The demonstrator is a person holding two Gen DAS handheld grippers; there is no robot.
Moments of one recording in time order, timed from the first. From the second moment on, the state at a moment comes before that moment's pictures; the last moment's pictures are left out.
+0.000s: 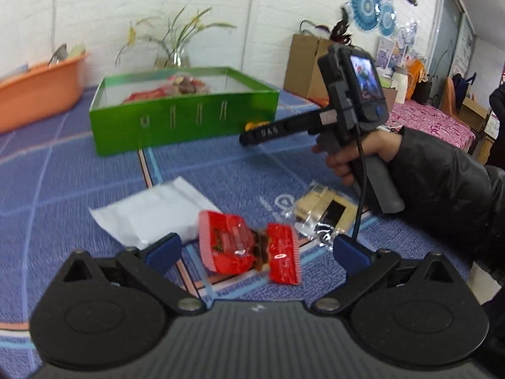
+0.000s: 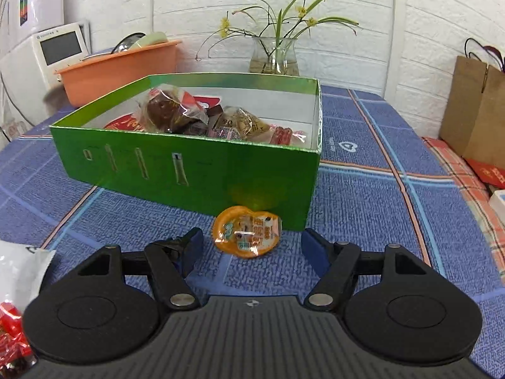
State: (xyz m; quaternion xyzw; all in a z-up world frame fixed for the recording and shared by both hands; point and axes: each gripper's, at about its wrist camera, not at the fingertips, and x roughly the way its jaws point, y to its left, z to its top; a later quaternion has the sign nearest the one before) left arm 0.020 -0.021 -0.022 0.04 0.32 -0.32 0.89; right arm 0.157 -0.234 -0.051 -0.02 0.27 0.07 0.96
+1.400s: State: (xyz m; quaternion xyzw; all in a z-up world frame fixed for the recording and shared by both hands) left arm 0.028 -0.005 -0.034 -0.02 0.36 -0.35 0.86; right arm 0.072 -0.228 -0.029 0.00 0.25 0.16 0.96
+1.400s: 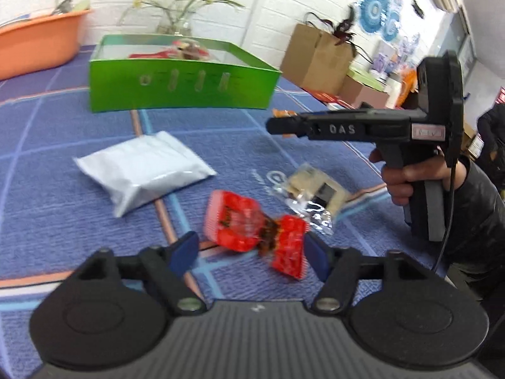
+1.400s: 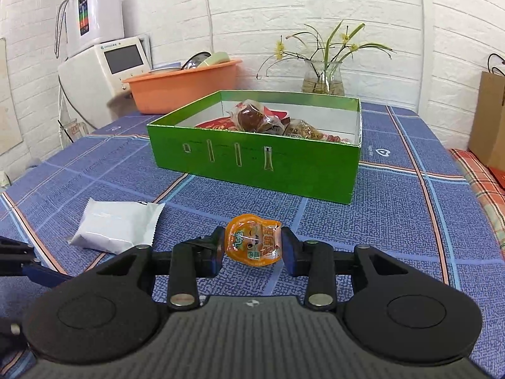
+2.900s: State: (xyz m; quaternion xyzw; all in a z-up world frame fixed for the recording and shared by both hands) left arm 0.022 0.002 -0.005 0.11 0.44 -0.37 0.81; right arm 0.047 -0.251 -0.031 0.07 0.24 0.15 0.96
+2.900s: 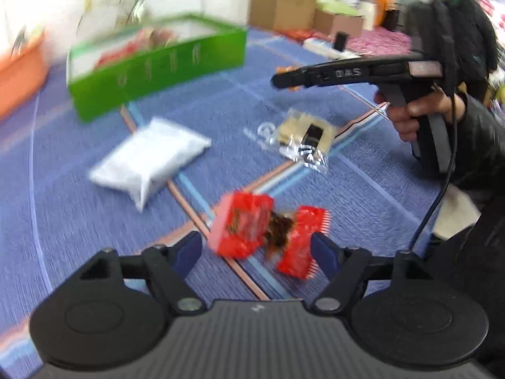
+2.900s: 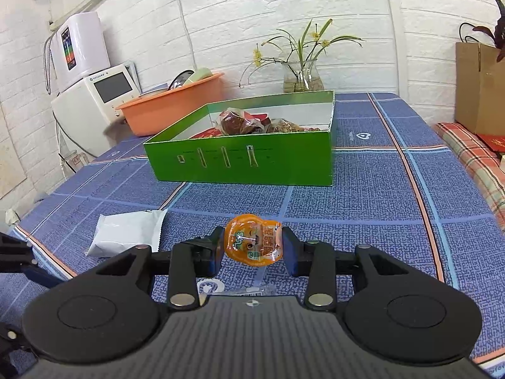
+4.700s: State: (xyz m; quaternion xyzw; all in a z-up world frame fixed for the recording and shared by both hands) left arm -0.029 -0.006 -0.011 -0.04 0.43 -0.18 0.89; right arm 0.038 -0.248 -0.008 0.05 0.20 0.28 0.94
